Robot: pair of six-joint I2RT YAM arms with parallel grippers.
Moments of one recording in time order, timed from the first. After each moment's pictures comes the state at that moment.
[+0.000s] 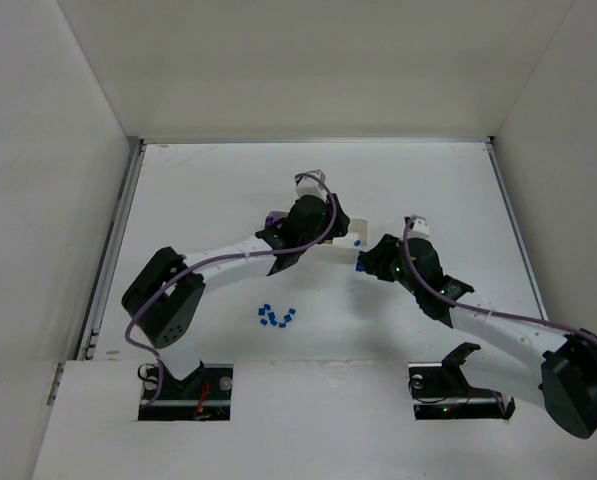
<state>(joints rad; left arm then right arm) -0.83 1.70 1.08 0.19 -0.24 -0.70 0.61 1.02 0.44 0.12 0.17 0.74</state>
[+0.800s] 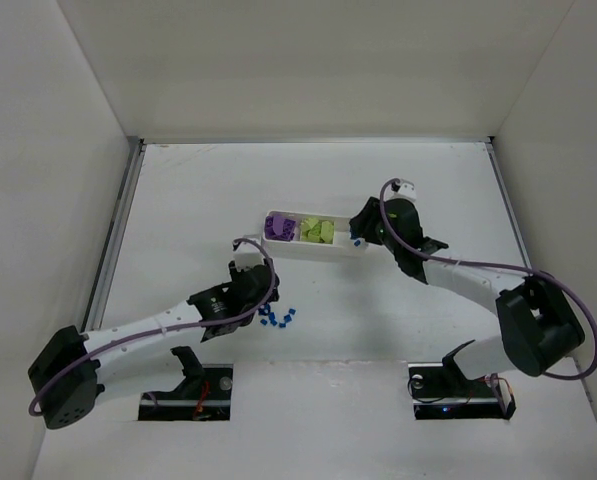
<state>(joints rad) -0.96 1.00 0.51 -0.28 -0.62 -0.75 0.52 1.42 0.75 0.20 0.20 0.66</state>
